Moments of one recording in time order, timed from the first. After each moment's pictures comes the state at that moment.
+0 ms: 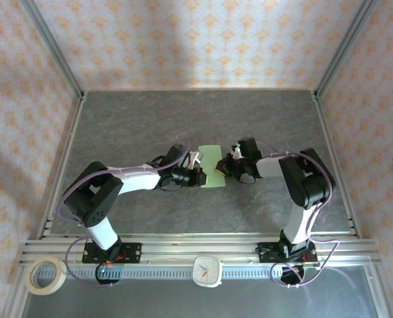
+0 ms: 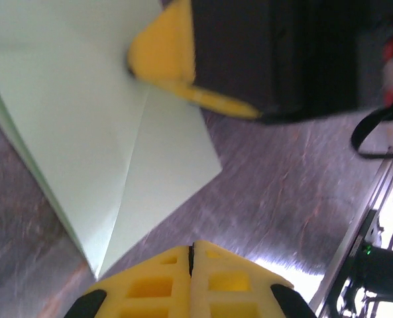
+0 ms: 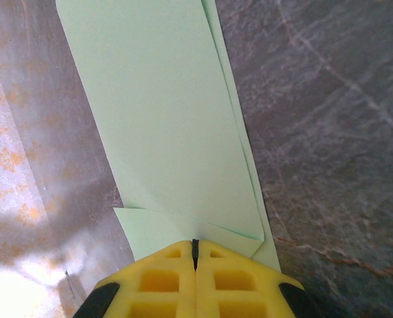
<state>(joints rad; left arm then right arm) -0.62 1.70 0.84 0.06 0.50 -0.65 0.37 1.82 0.78 0.14 -0.61 0.91</state>
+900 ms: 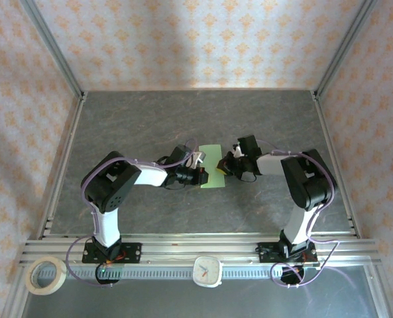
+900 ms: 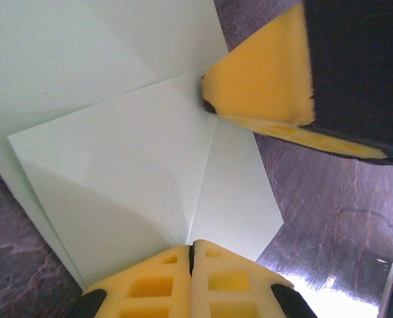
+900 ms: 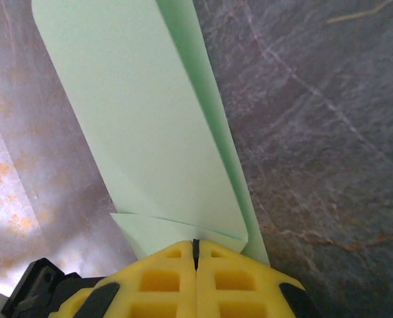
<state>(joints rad) -0.61 1.89 0.86 0.21 0.50 -0.60 0.37 1.78 0.82 0.02 -0.58 0.92</state>
